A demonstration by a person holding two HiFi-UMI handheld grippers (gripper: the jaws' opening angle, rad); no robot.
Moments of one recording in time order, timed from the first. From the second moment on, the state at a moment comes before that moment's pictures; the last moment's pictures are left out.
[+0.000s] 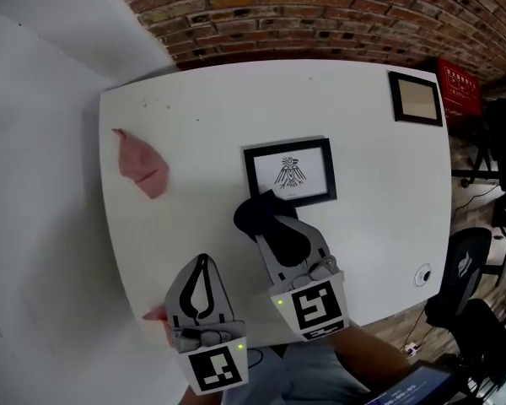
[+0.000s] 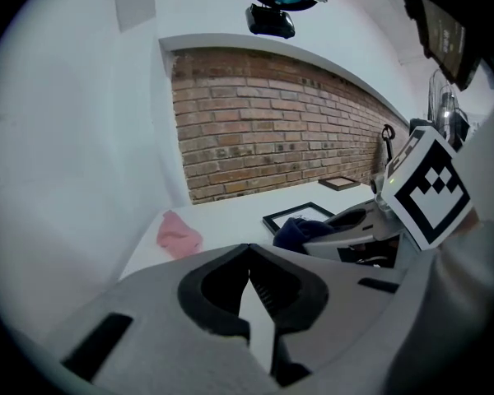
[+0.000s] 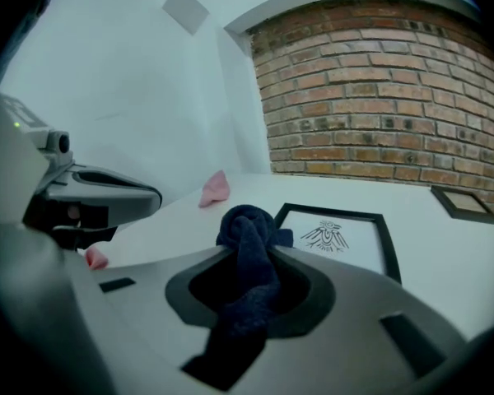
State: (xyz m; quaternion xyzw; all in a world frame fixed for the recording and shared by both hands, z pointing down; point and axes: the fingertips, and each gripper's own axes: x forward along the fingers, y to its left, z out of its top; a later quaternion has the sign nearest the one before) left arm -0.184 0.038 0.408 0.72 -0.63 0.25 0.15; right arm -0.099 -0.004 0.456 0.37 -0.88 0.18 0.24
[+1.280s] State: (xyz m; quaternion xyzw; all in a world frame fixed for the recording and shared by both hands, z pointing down) left arm -0.148 0.033 0.405 0.75 -0.60 0.26 0.14; right arm -0.060 -0.009 0.466 0.41 -0.86 0.21 0.24
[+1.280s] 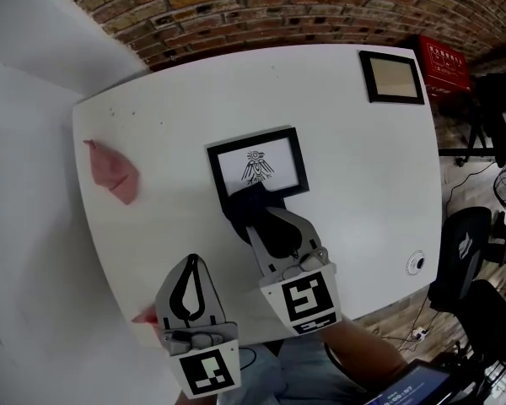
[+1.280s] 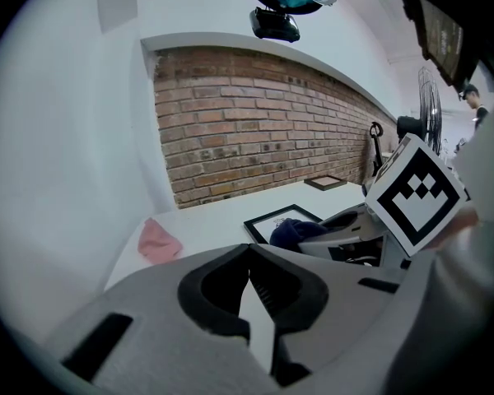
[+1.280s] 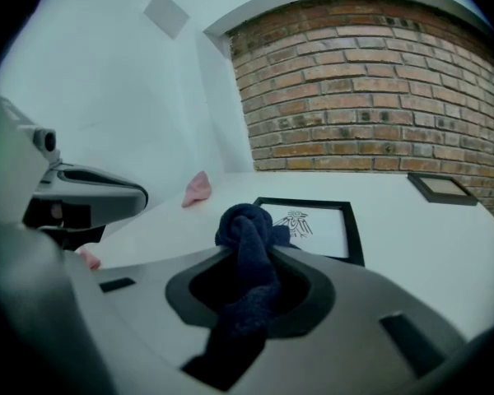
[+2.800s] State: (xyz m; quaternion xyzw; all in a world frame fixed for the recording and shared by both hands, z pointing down) left arm -0.067 0.030 0.386 0.77 -0.58 0.26 0.10; right arm 0.087 -0.012 0.459 0.51 -0.80 0.21 0.22
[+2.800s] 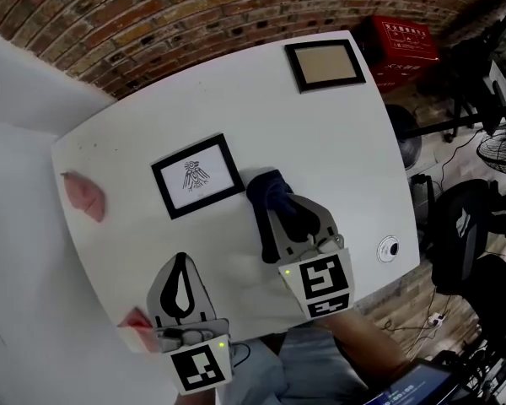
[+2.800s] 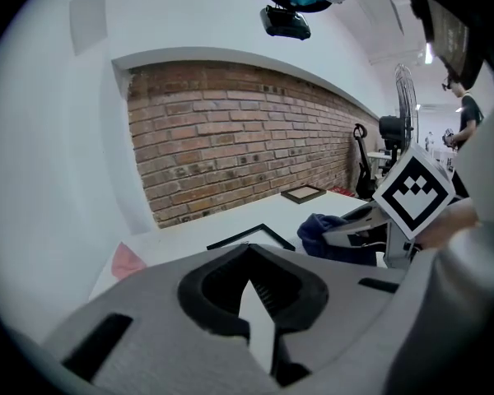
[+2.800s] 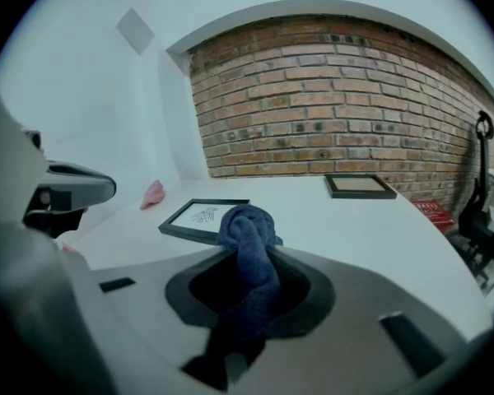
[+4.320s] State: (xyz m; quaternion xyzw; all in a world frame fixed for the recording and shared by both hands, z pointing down) left arm -0.159 0.019 0.300 0.71 -0.67 0.18 0.07; right arm -0.047 -0.057 0.354 0.42 -0.88 0.13 0.19
